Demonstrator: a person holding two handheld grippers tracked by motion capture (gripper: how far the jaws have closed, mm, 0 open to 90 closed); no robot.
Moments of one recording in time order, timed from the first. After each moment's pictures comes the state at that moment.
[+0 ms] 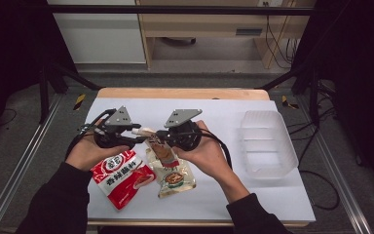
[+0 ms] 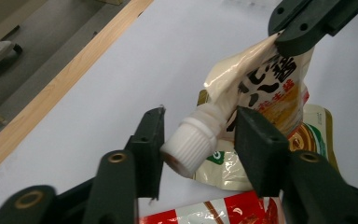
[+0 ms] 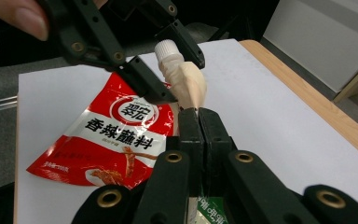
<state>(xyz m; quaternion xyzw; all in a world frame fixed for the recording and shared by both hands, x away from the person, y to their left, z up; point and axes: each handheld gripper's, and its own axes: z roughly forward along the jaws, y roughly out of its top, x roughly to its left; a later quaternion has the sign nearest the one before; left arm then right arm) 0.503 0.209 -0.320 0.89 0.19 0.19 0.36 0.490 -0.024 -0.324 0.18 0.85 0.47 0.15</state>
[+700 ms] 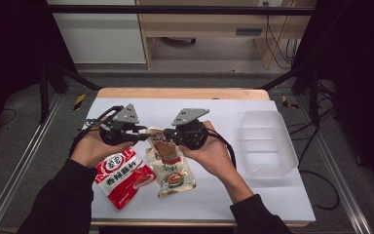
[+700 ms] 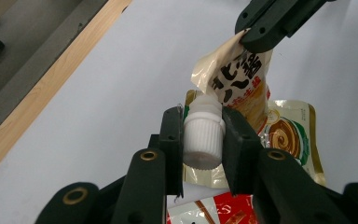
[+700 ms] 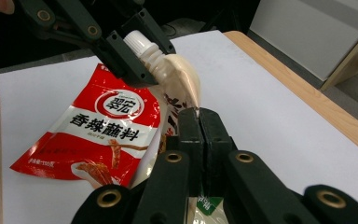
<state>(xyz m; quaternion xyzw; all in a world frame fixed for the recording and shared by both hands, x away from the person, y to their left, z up) 0.503 0.191 -0.305 0.91 0.18 0.17 0.33 0.495 -0.039 -0.328 0.21 0.85 0.46 0.16</state>
